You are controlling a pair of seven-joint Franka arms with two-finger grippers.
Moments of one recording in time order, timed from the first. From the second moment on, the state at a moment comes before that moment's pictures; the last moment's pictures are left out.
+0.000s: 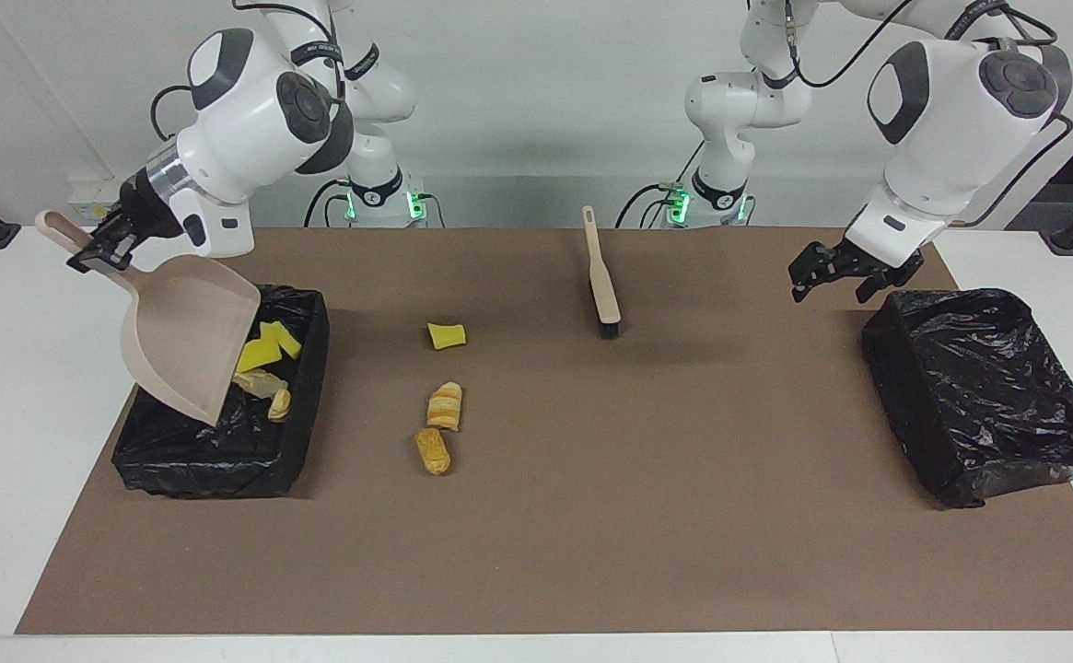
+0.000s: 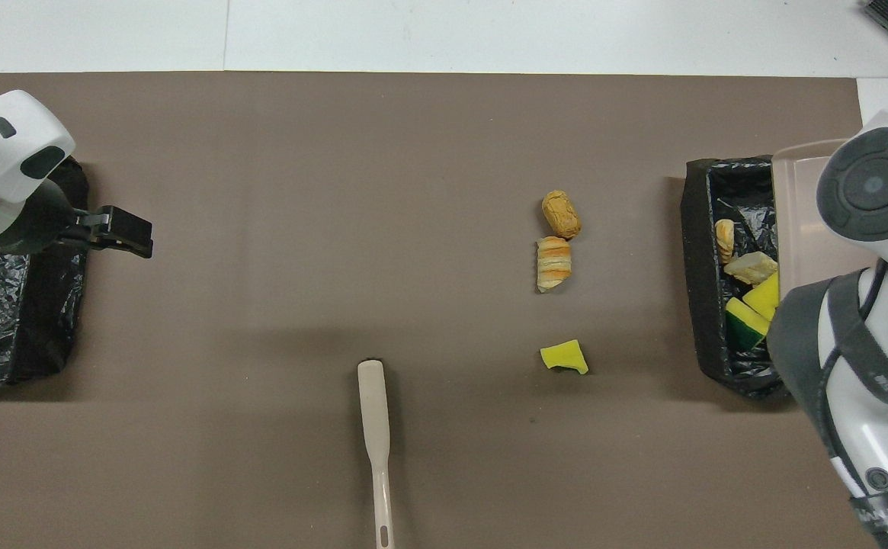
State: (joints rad) left arm -0.05 0.07 -0.07 -1.61 -0.05 1.63 -0.06; right arm 0.04 0.03 0.10 -1.72 -1.02 1.65 -1.24
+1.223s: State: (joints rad) left arm -0.05 0.06 -0.07 -1.61 -0.05 1.63 -0.06; right arm 0.44 0.43 0.11 -1.23 -0.22 1.48 0.40
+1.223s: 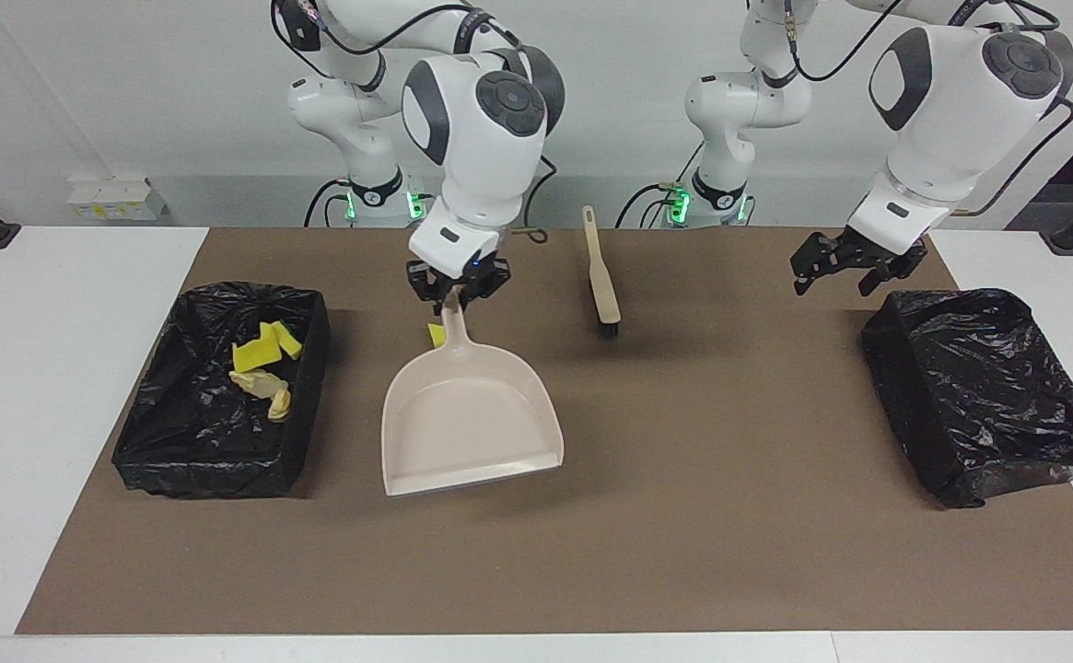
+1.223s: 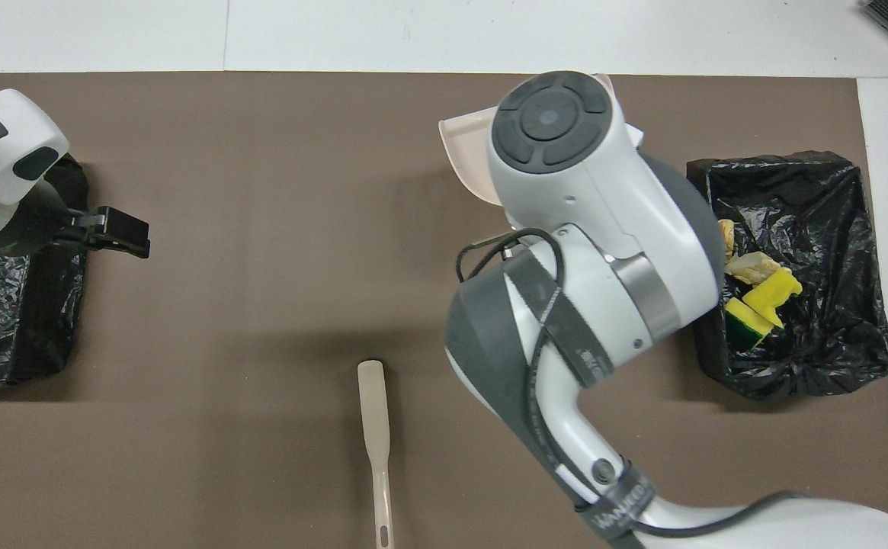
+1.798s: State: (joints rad) left arm -0.03 0.06 -0.07 -1.61 -0.05 1.63 -0.06; right arm 0.65 0.72 0.10 -1.06 -0.08 1.71 0.75
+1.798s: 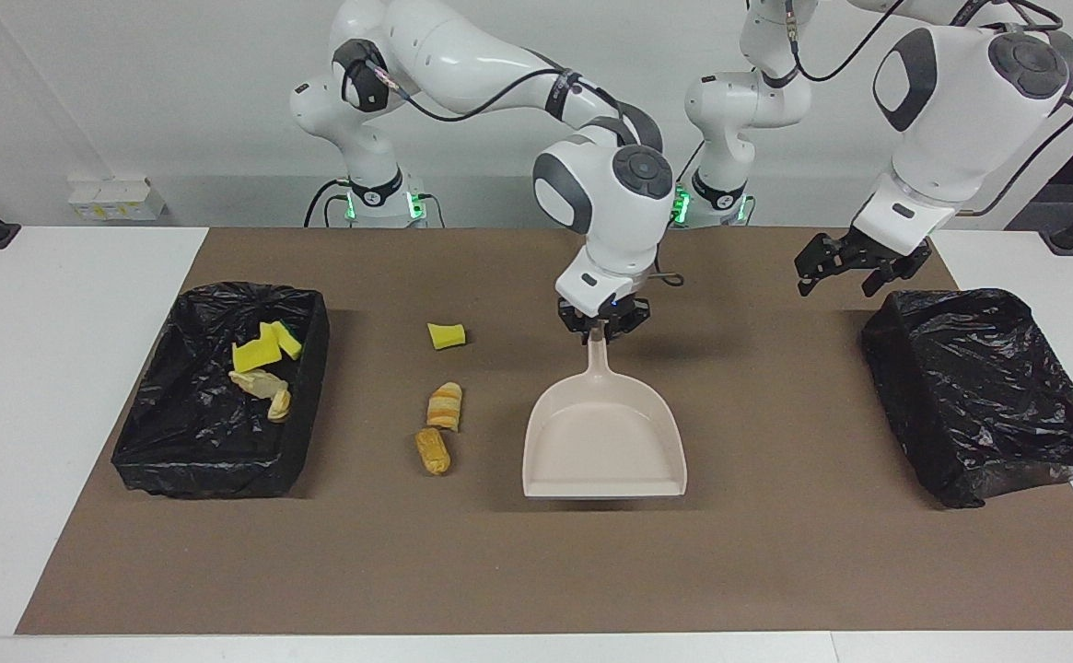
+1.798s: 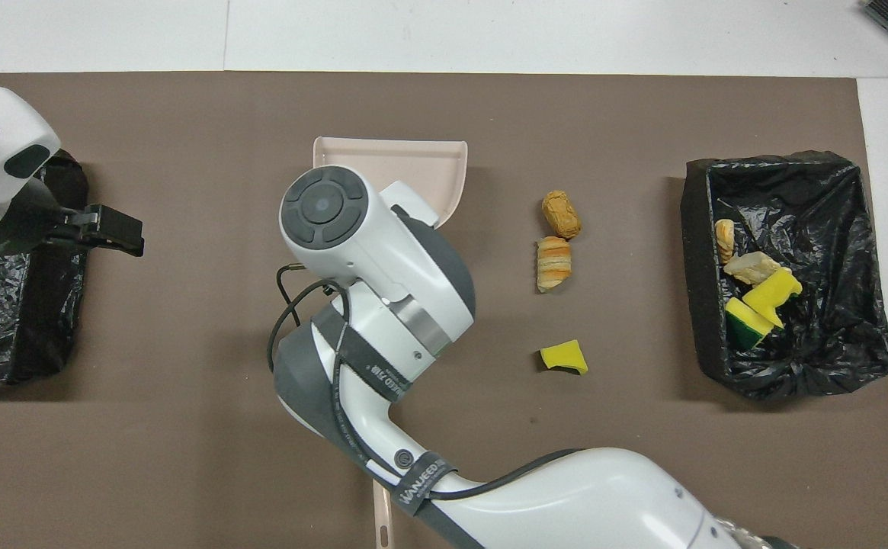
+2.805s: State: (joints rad) left arm -0.02 0.13 -0.07 -1.62 -0.05 1.83 -0.06; right arm 0.66 0.79 0.11 -1.05 -0.05 1.75 0.73
